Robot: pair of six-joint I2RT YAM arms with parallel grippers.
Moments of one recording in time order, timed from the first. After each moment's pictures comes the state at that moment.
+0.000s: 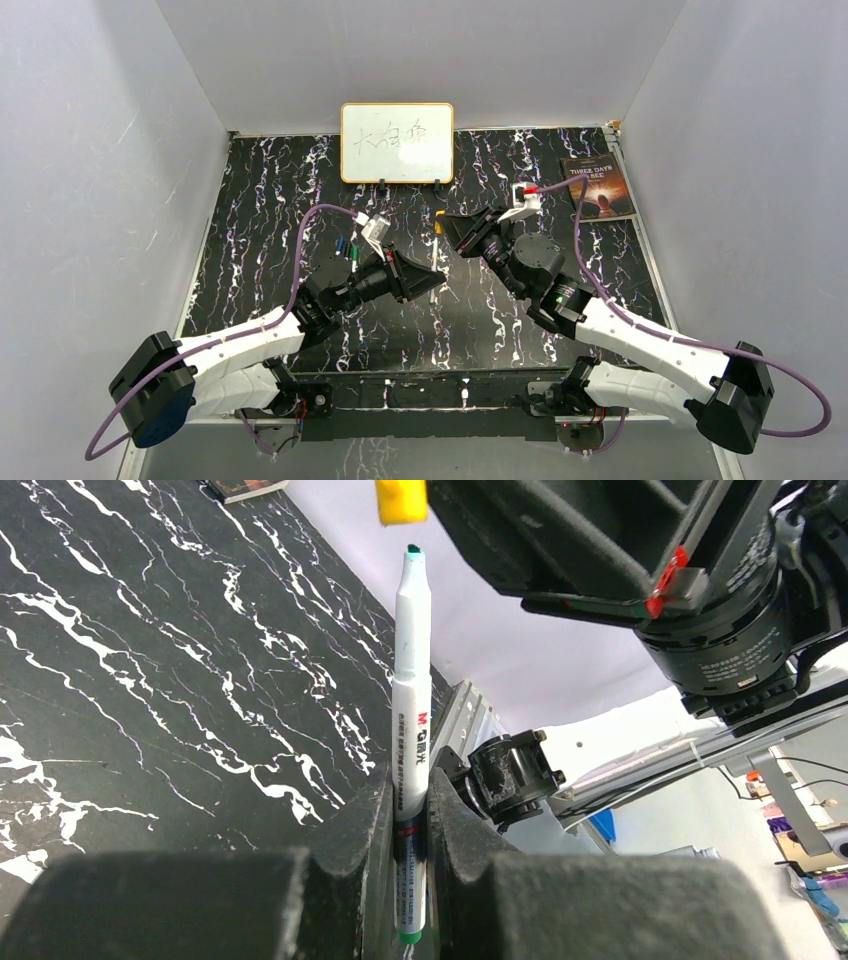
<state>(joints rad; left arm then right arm) -0.87 1.07 0.46 0.64 0.28 -0.79 0.89 0.97 0.72 0.30 0.35 0.71</state>
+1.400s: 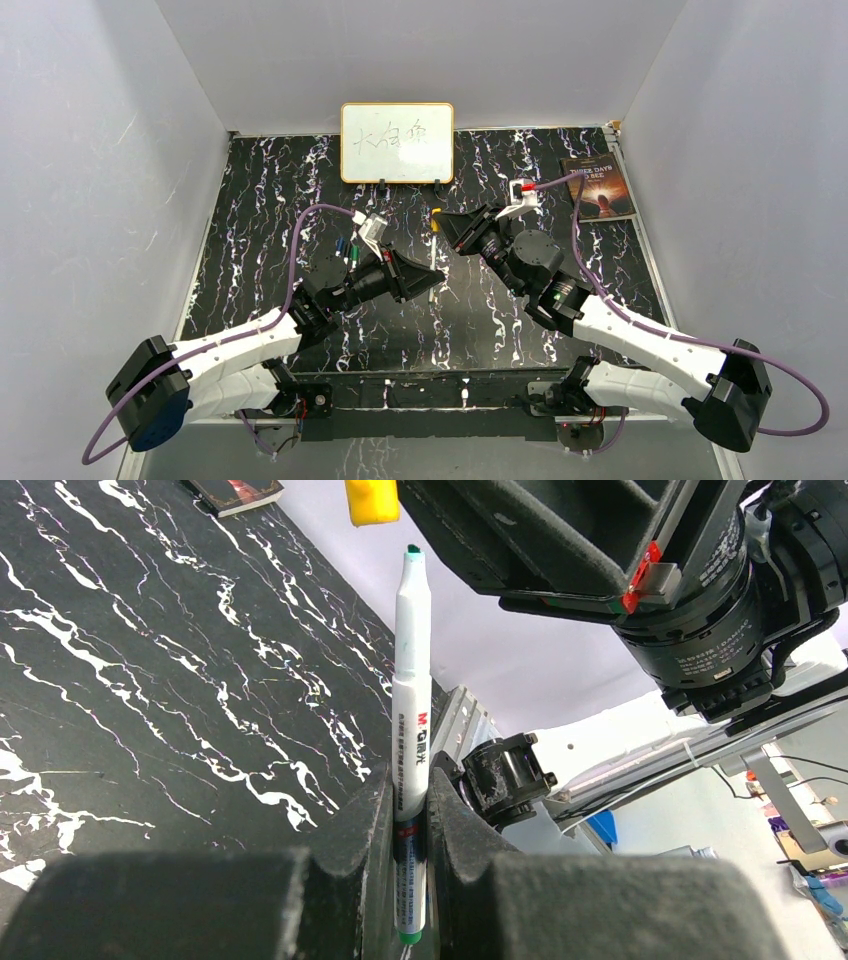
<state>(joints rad) -0.87 1.04 0.47 0.62 0.28 -0.79 0.87 0.99 0.73 0.33 0.31 0.71</state>
